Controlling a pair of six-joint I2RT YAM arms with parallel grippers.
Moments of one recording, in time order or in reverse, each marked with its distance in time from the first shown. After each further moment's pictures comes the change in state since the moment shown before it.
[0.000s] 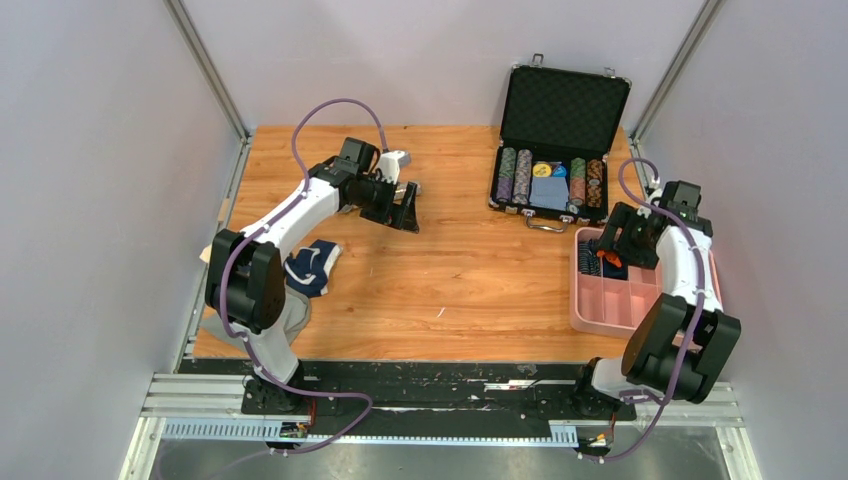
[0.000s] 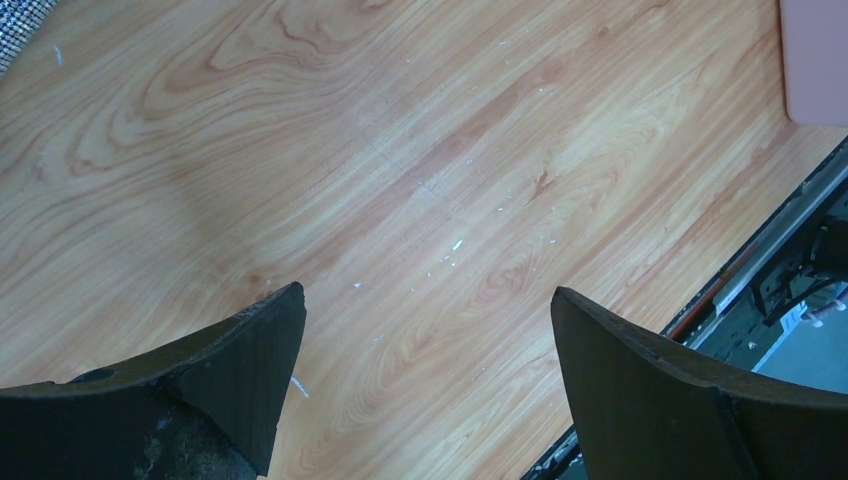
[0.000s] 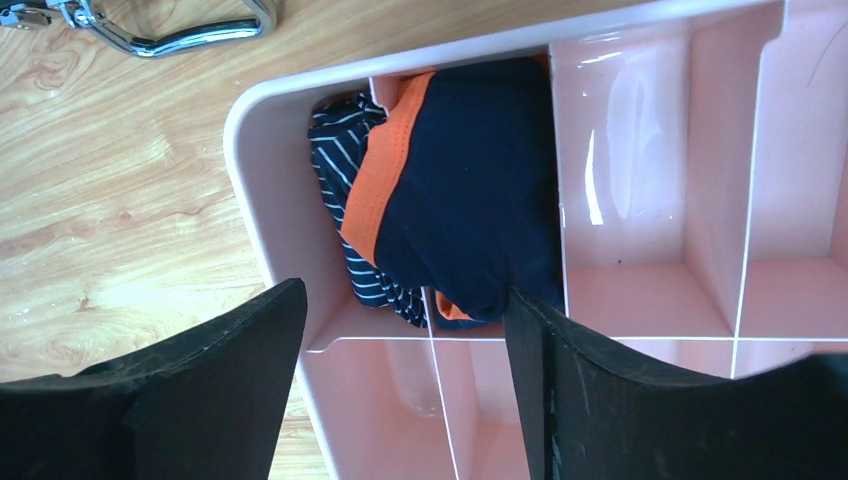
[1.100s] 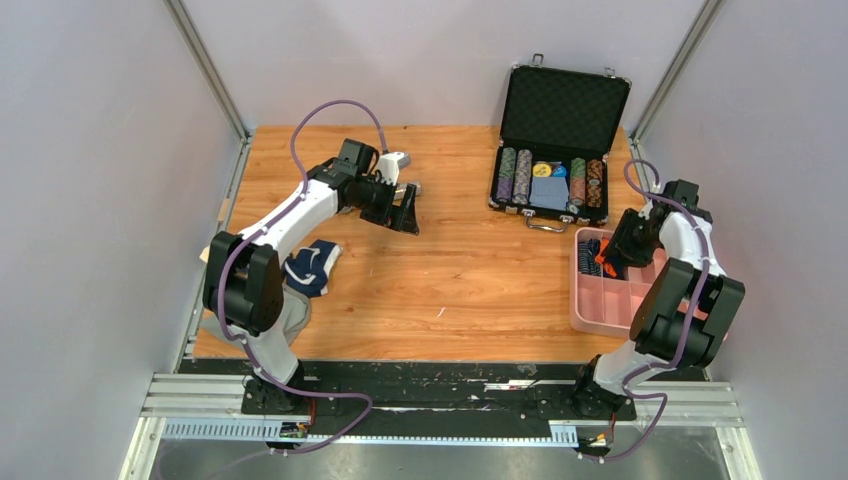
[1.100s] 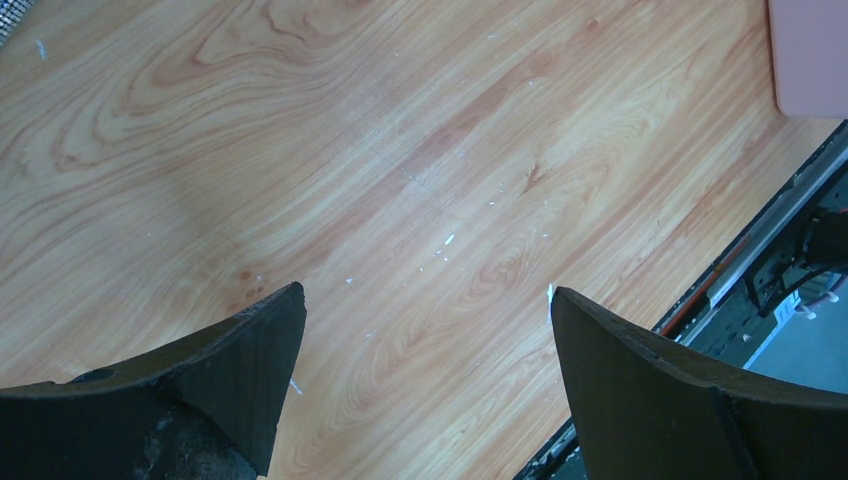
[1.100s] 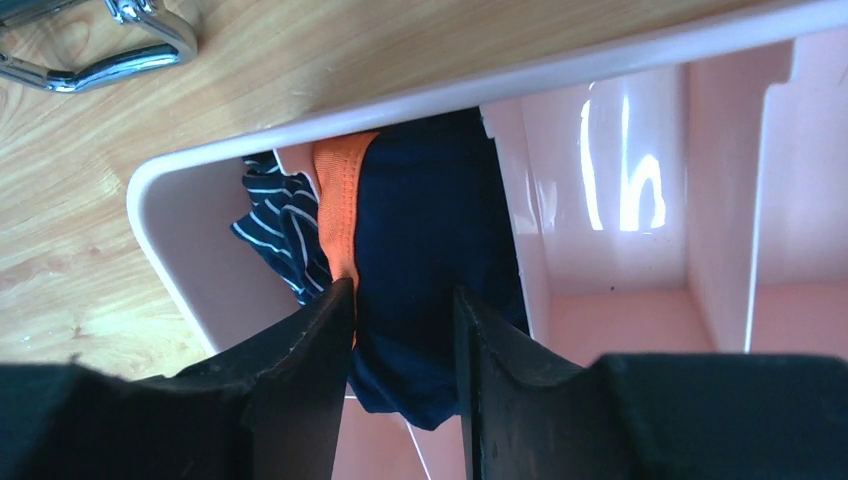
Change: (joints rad) left arm 0.000 -0.018 -0.020 0.005 0.018 0.002; right arm -0.037 0.189 0.073 -0.006 0.009 0.026
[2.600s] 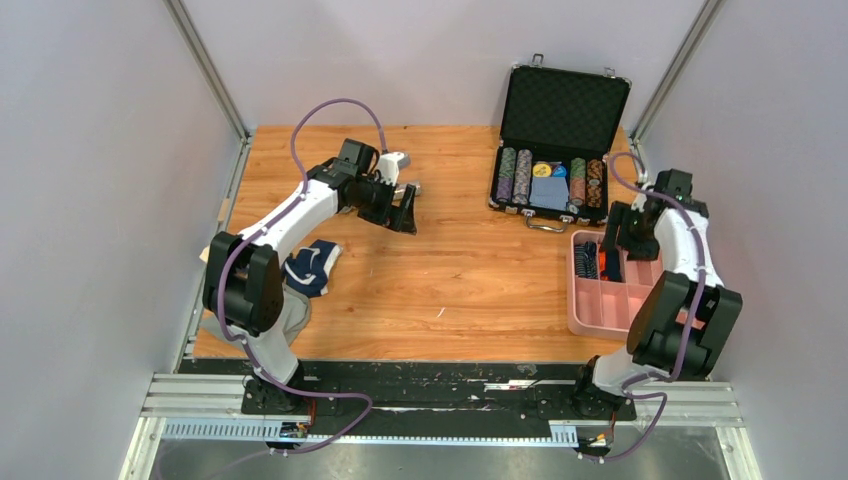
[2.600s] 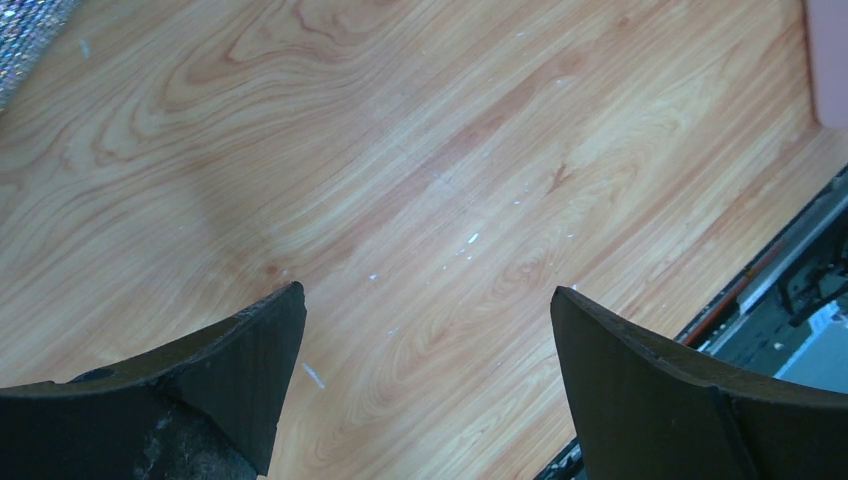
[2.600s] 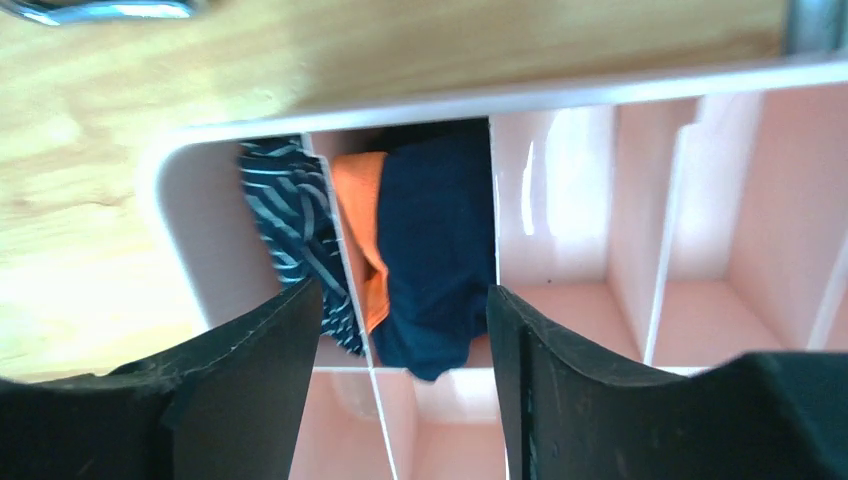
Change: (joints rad) left arm 0.000 0.000 0.001 0.003 -0.026 0.013; right arm 0.070 -0.057 -0.026 -0.021 0.098 -0.143
